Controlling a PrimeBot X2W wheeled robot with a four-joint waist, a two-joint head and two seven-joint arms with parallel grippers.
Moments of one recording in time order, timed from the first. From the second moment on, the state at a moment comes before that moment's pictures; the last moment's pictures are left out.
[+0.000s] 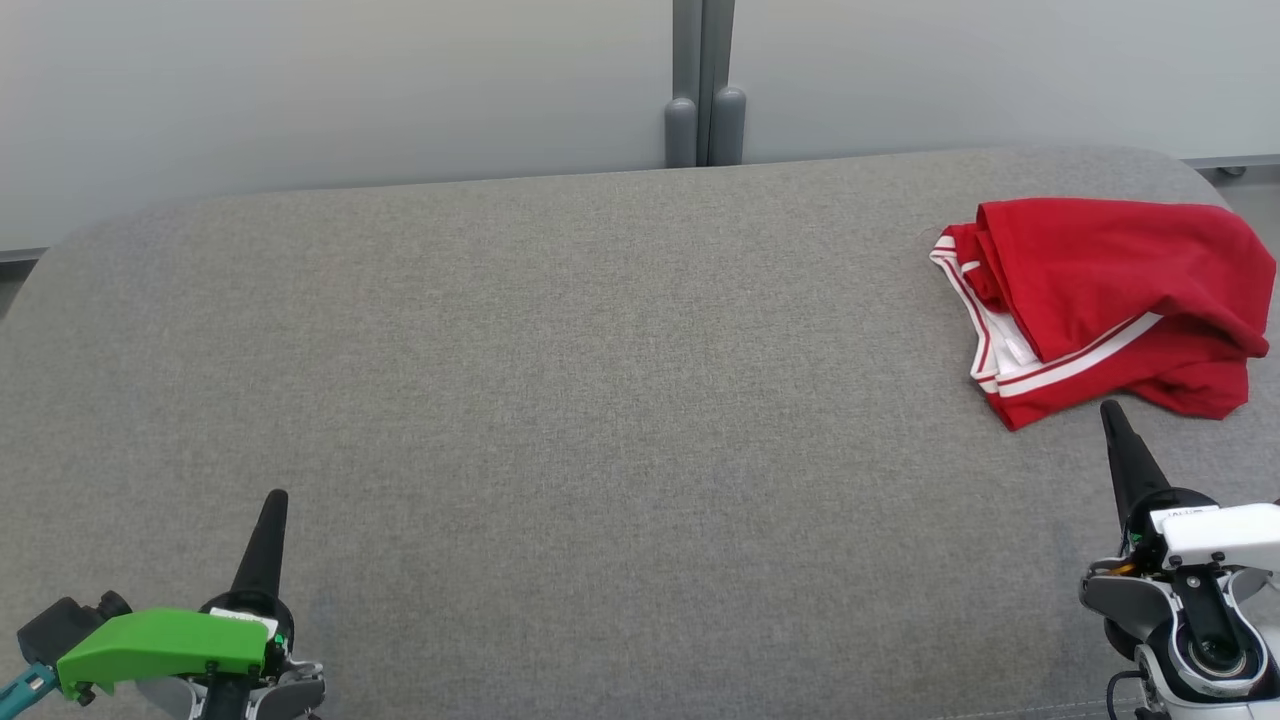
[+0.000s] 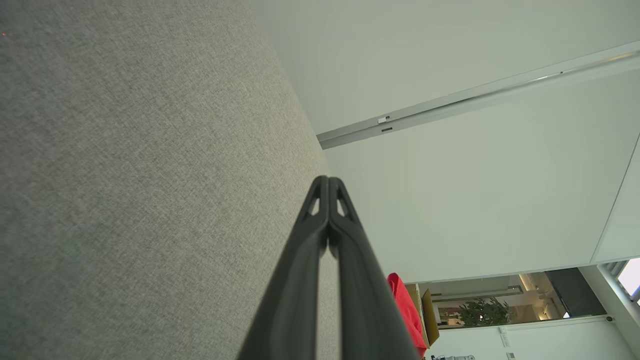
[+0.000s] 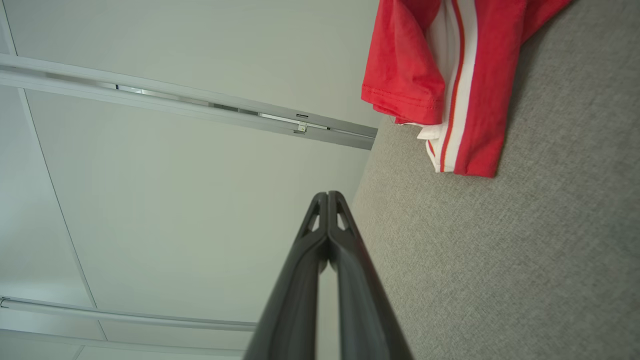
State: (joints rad) left arm -0.01 0.11 -0.06 0.19 -1.44 -0.06 -0.01; right arm -0.01 -0.14 -0.01 0.19 1.44 0.06 0.00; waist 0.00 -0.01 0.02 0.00
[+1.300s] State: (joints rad) left arm -0.04 0.09 0.00 0.26 -1.67 -0.11 0.04; right arm -0.05 -0.08 -0.07 0.27 1.65 0.11 0.06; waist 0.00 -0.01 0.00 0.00
